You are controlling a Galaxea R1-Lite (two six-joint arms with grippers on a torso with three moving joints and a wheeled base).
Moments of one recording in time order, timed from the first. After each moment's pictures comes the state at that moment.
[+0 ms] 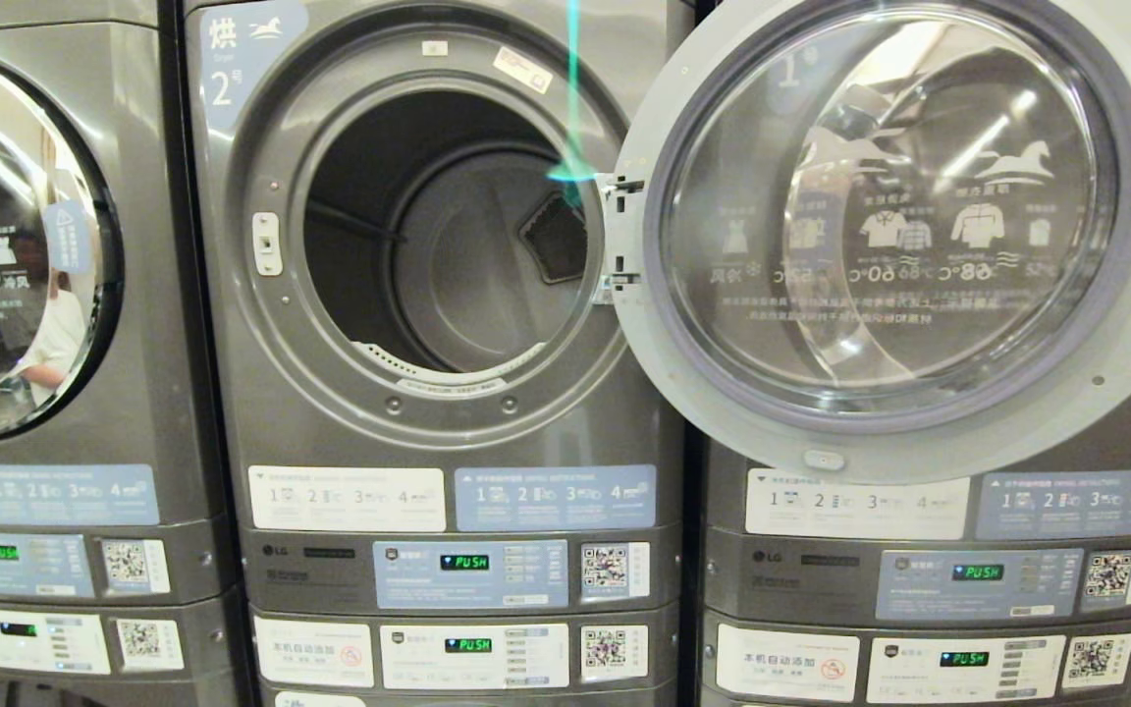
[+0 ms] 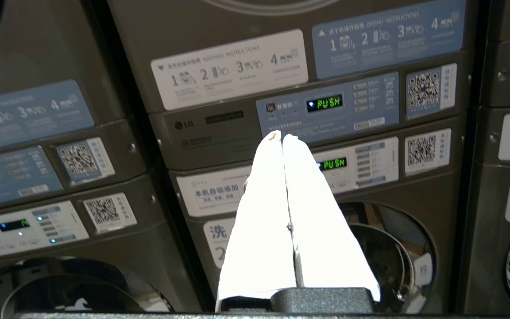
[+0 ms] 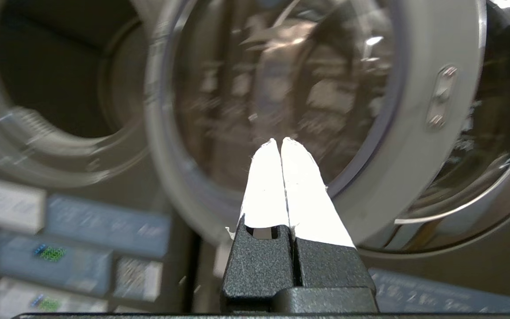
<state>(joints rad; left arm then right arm) -0.01 0.03 -0.04 0.10 -0.07 0.20 0.00 0.81 -0.76 -0.23 0.14 -0.07</state>
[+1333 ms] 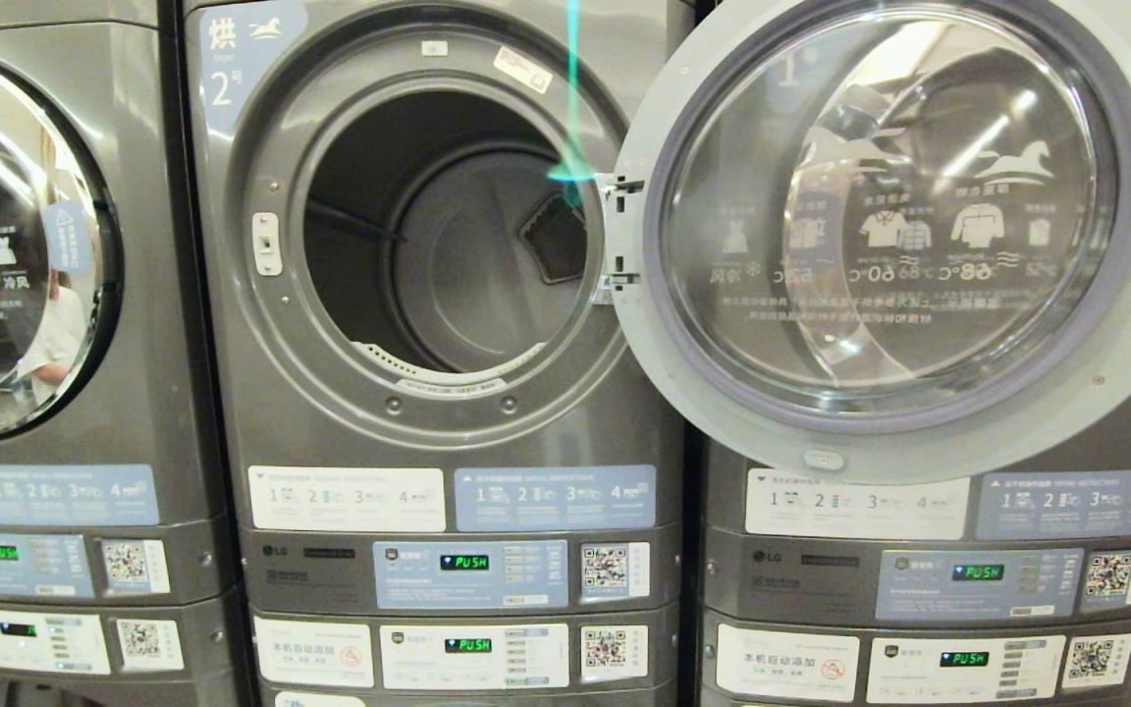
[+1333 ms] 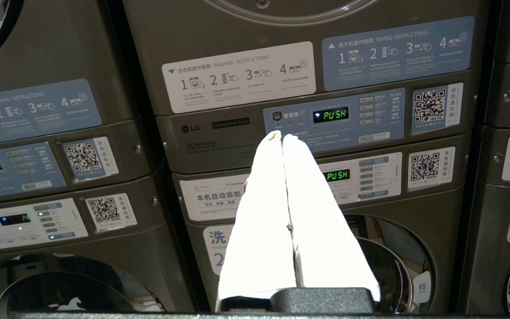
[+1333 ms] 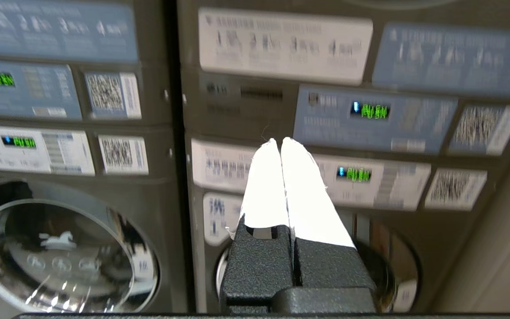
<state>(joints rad) -0.01 0.00 -0.04 0.09 -0.04 0.16 0.00 0.09 -0.10 0.21 0.03 -0.03</state>
